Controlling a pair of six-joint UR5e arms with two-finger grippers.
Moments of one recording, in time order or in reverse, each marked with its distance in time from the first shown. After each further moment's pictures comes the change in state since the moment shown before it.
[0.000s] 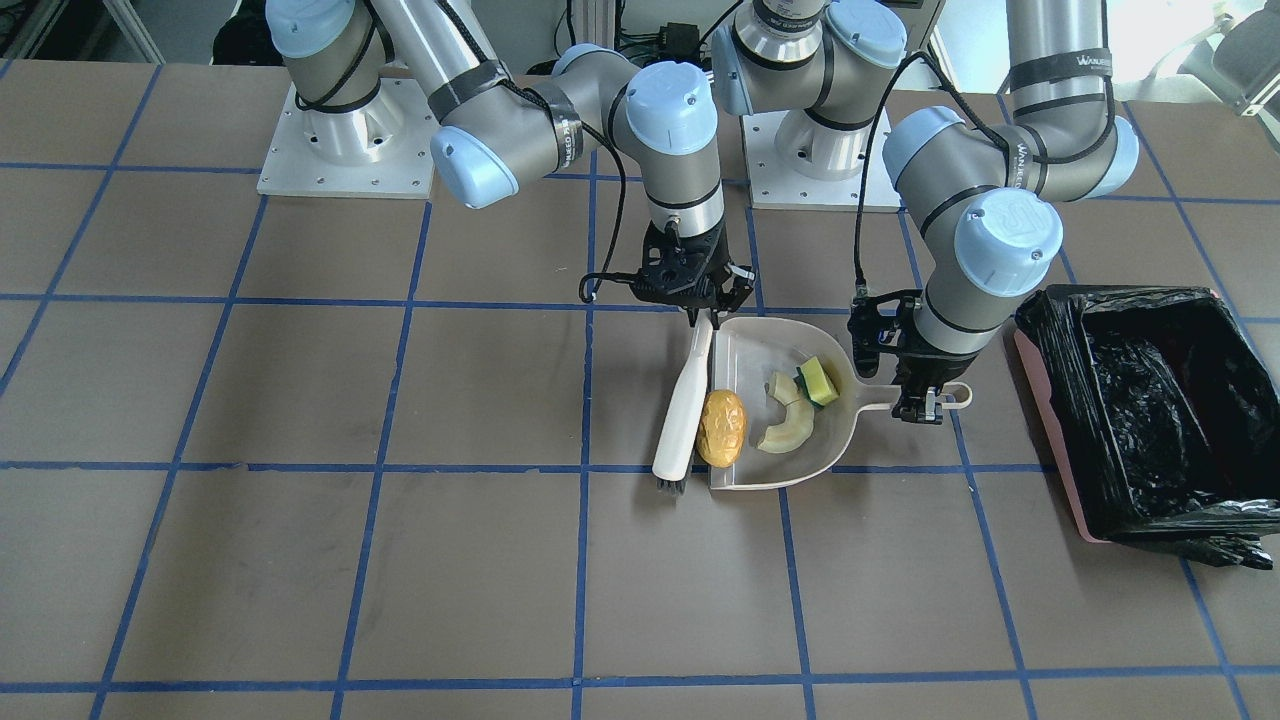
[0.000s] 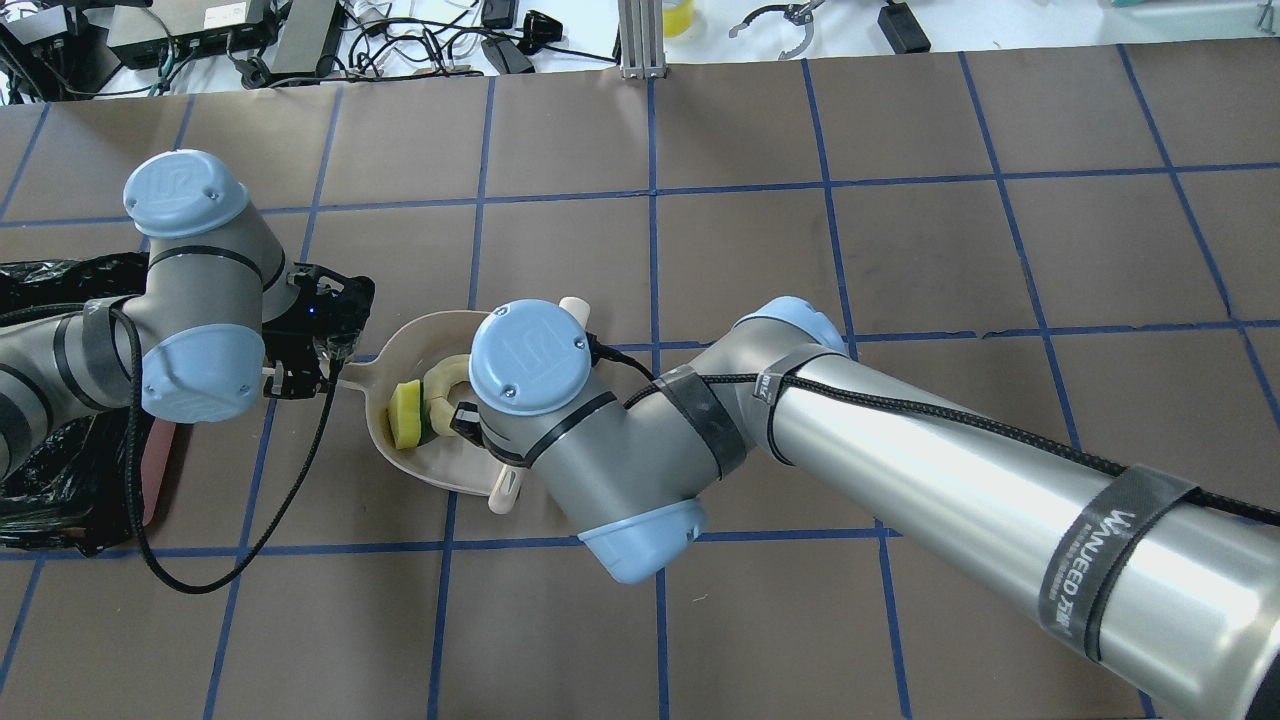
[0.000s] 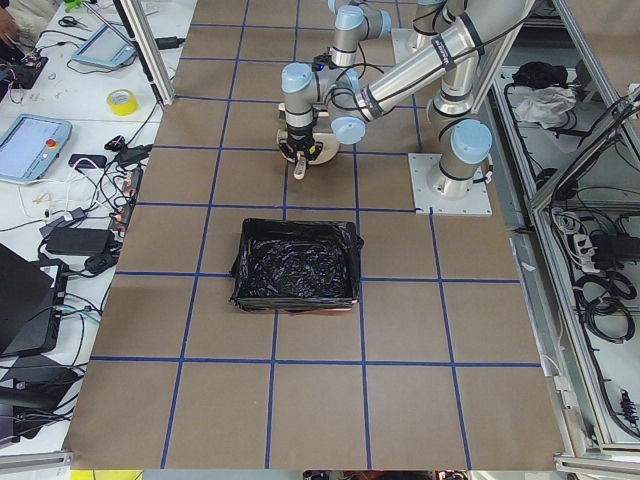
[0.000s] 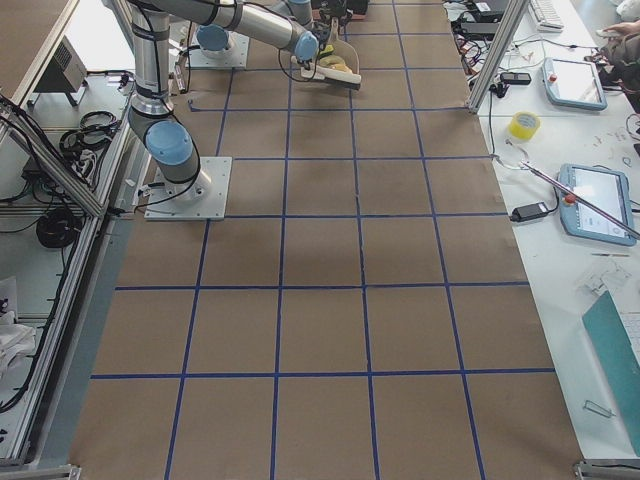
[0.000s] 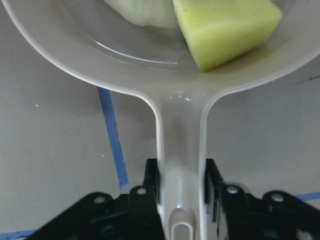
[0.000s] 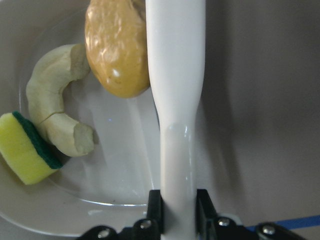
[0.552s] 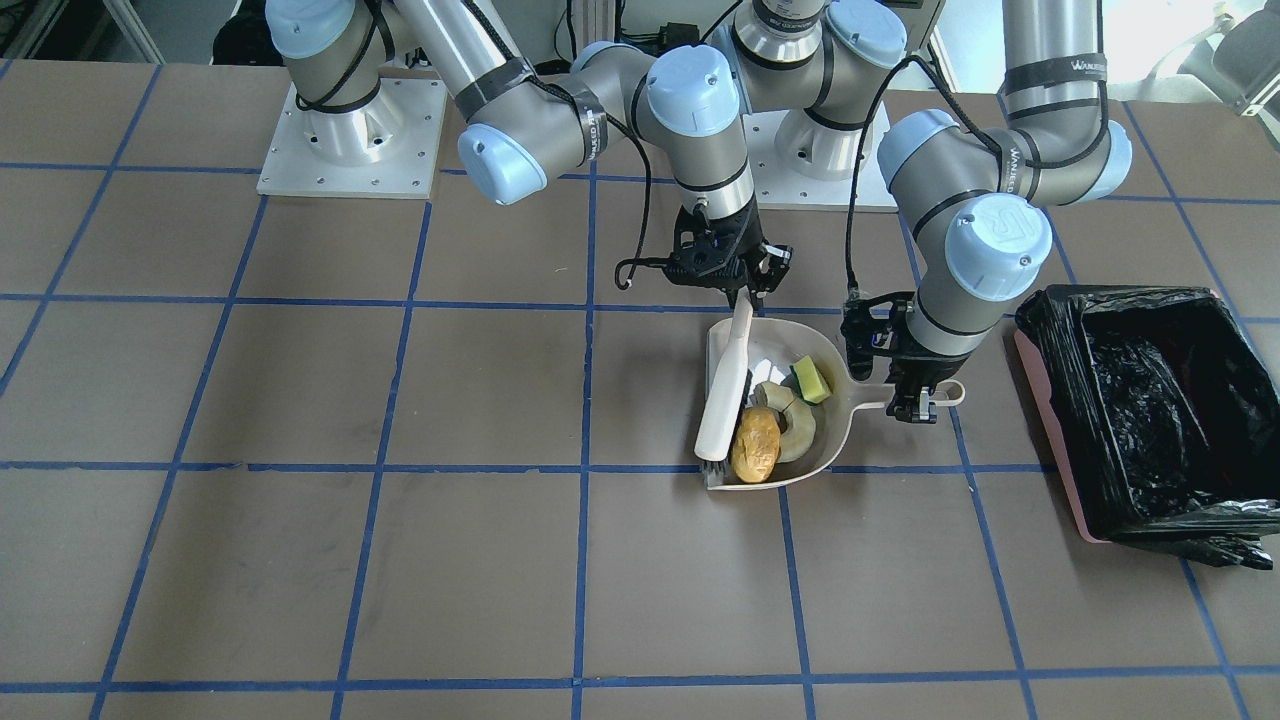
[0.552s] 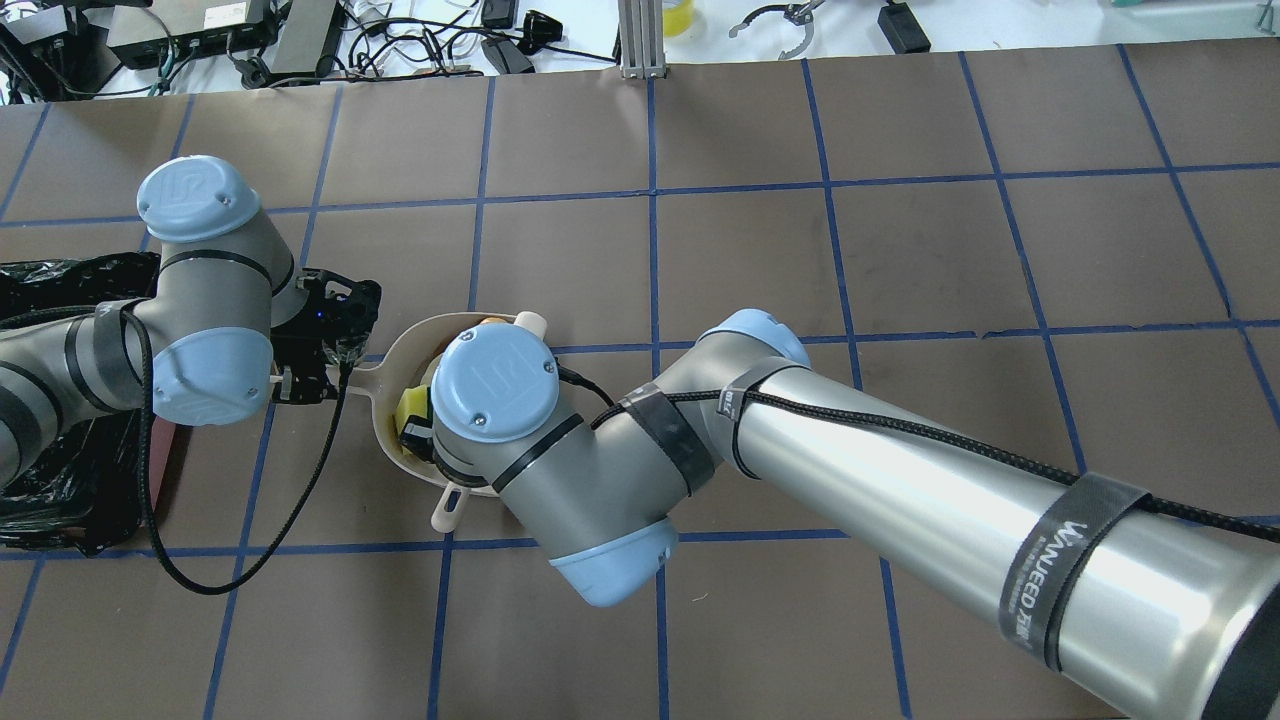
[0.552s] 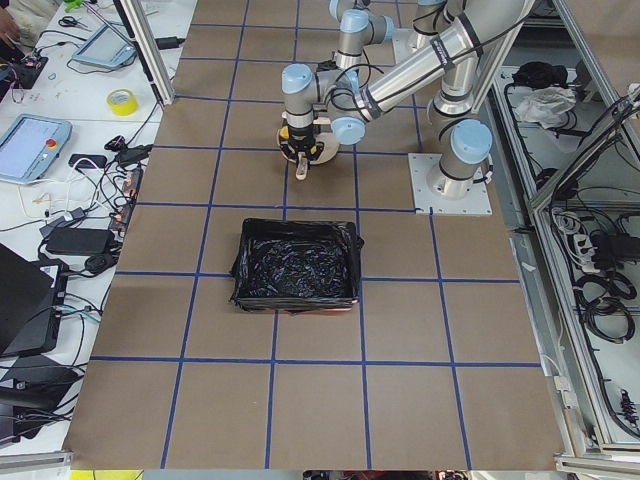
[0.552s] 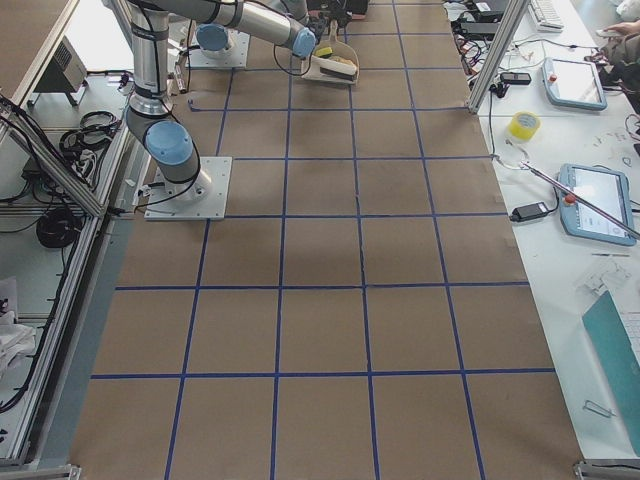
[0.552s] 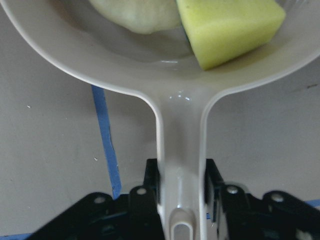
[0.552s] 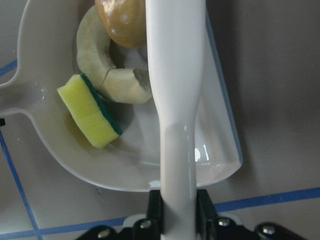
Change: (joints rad) left arm -0.013 -0.005 -0.008 -0.004 0.007 -0.040; right arm 0.058 0.017 -0.027 -0.059 0.071 0.104
